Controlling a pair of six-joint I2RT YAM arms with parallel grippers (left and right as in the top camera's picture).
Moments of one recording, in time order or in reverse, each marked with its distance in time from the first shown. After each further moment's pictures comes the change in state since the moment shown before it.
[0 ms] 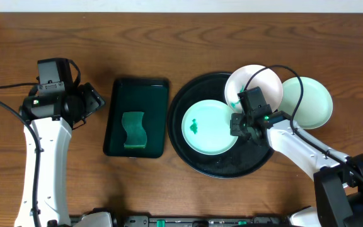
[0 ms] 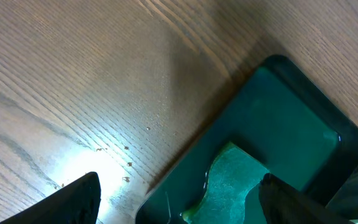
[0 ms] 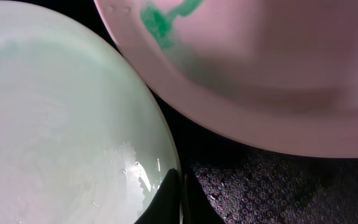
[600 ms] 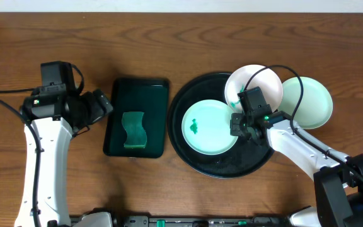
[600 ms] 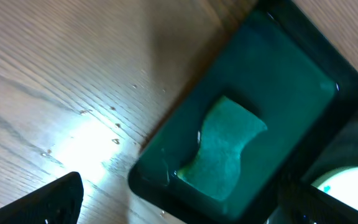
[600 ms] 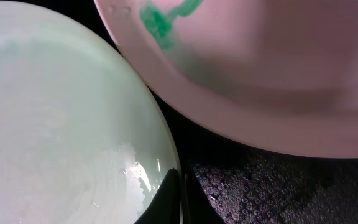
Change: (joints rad) left arm -0.010 0.000 0.001 -0.113 0.111 0.030; right arm 0.000 0.000 0.000 0.001 0.000 0.000
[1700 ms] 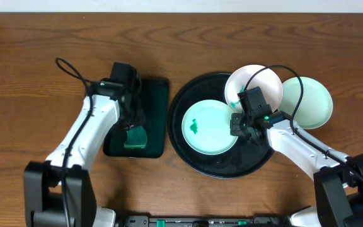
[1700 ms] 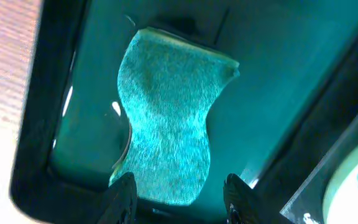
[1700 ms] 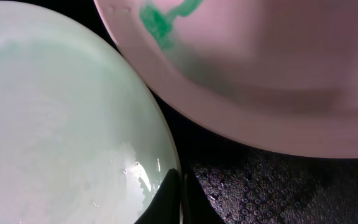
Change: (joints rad) left arm -0.329 0.265 -0.068 0.113 -0.029 -0.064; right arm 0.000 0.000 0.000 0.000 0.000 0.000
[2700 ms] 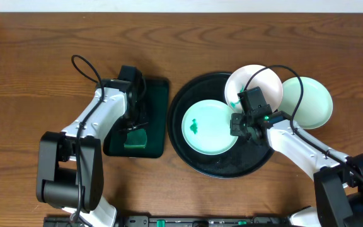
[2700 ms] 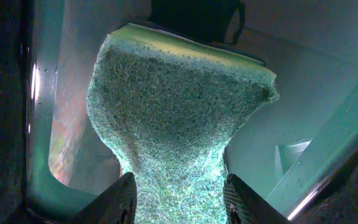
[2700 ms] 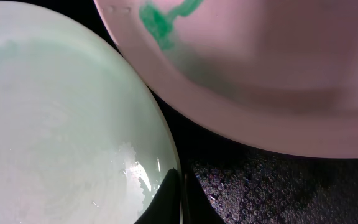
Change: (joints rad) left arm 0.000 0.159 -0.002 0.047 -0.004 0.064; right arm 0.000 0.000 0.000 0.000 0.000 0.000
